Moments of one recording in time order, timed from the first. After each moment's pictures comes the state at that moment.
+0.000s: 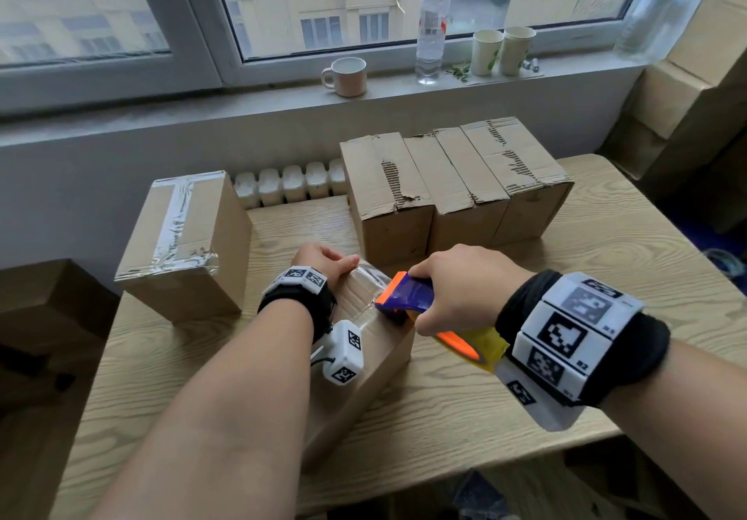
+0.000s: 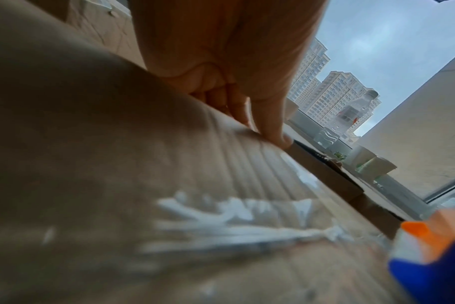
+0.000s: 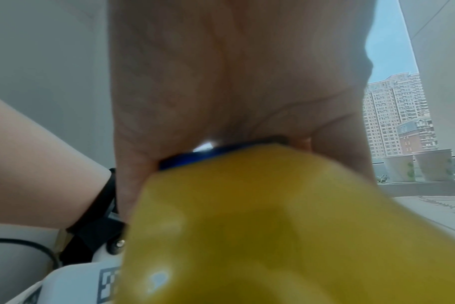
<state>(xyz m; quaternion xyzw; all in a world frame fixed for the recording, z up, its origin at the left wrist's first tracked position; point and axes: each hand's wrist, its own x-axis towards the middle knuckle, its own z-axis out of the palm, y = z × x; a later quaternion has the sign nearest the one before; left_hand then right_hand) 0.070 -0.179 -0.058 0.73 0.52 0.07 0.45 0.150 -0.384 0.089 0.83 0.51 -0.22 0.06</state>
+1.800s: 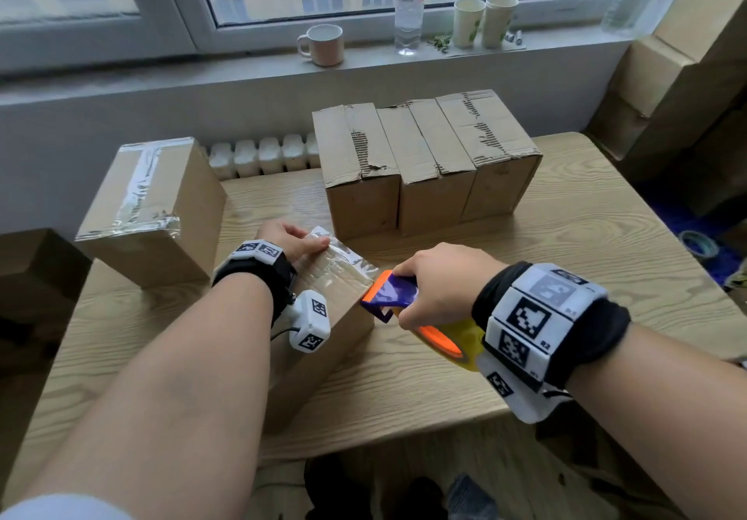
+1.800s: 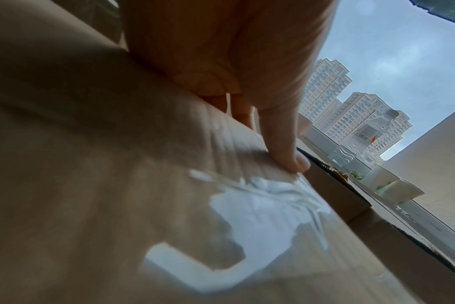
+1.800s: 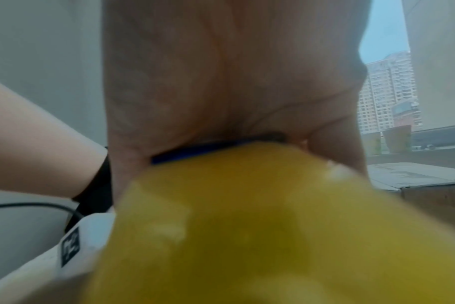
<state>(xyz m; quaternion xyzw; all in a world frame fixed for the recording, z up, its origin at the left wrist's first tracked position) 0.063 -0.216 -0.039 0.66 0.57 0.07 0.48 0.172 -0.436 0.057 0.81 0.53 -0.25 0.06</state>
